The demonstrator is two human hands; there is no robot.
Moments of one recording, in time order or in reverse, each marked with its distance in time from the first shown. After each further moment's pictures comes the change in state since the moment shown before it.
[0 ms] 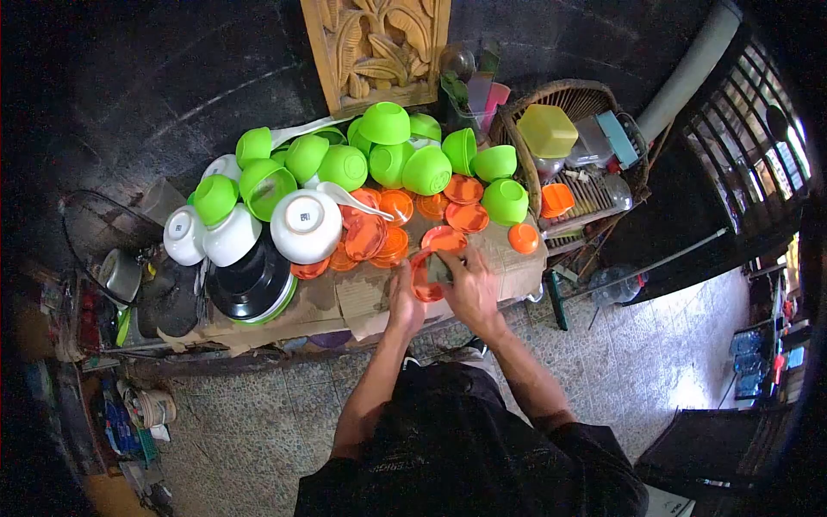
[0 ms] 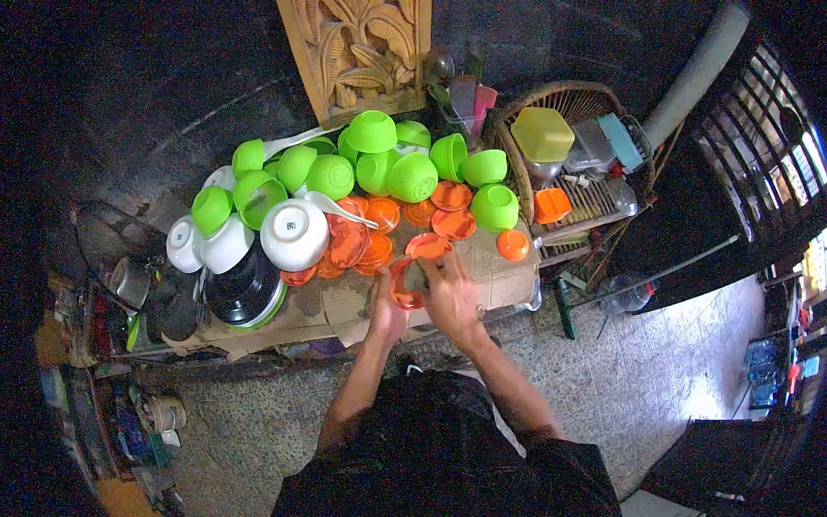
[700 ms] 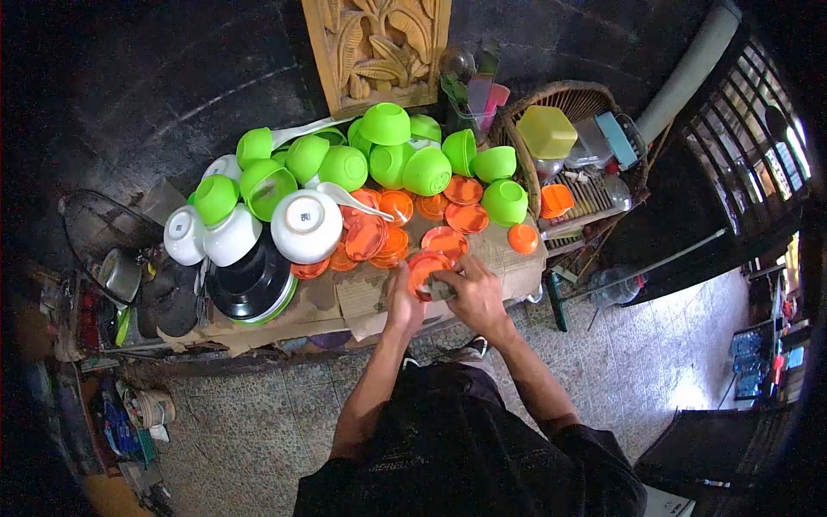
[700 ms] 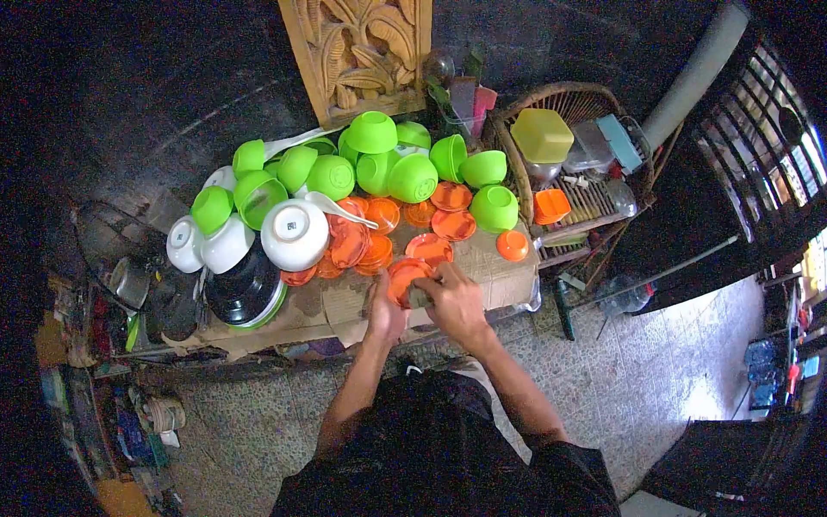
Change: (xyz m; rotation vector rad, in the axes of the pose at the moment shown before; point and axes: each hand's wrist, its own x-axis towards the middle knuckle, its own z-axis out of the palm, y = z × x) left_hand -0.003 0.006 -0.004 0.023 0.048 -0.080; right_hand -0.011 0.014 -0.010 0.012 -0.218 -0.151
